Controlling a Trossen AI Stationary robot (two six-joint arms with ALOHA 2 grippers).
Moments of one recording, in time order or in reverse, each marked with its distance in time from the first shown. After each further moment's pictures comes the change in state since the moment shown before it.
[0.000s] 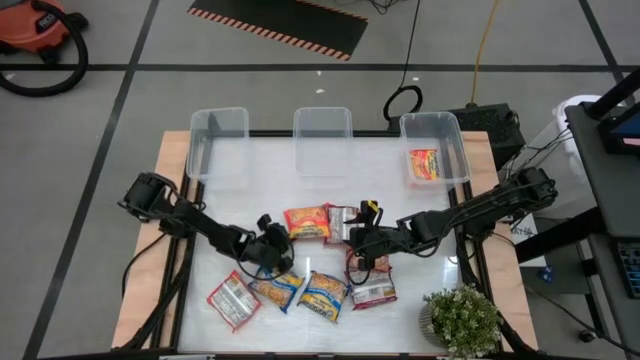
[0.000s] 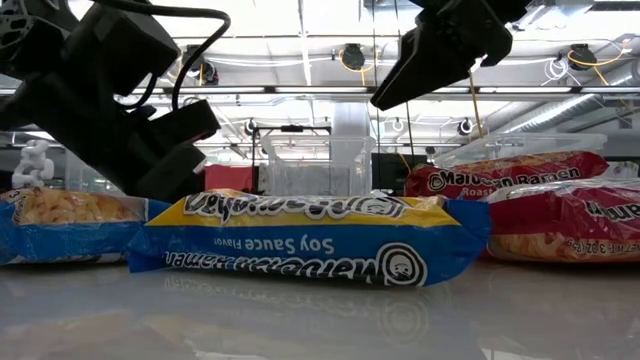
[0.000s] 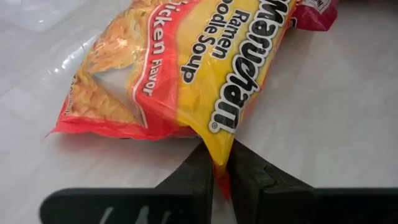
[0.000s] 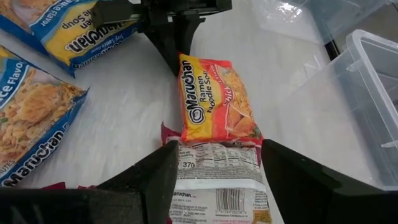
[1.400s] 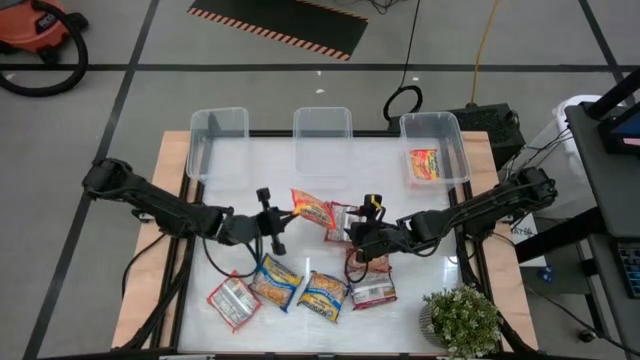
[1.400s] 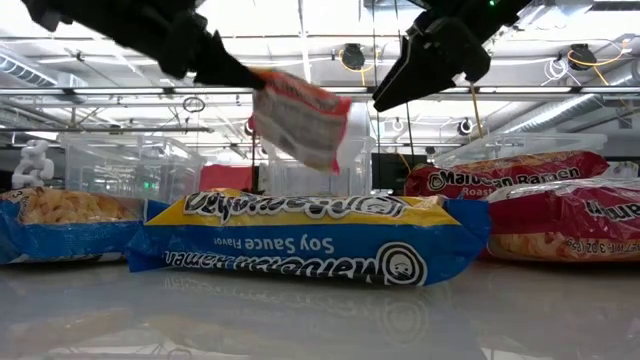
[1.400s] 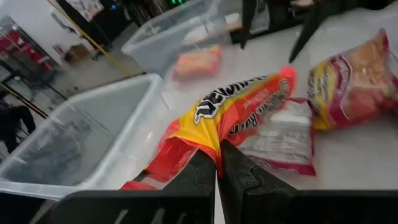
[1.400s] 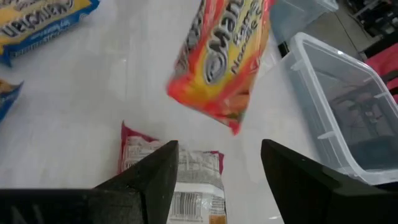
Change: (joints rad) left arm 0.059 -0.434 0.071 -0.007 -0.077 0.815; right arm -0.002 0.000 0.000 -0.006 0.162 -0.051
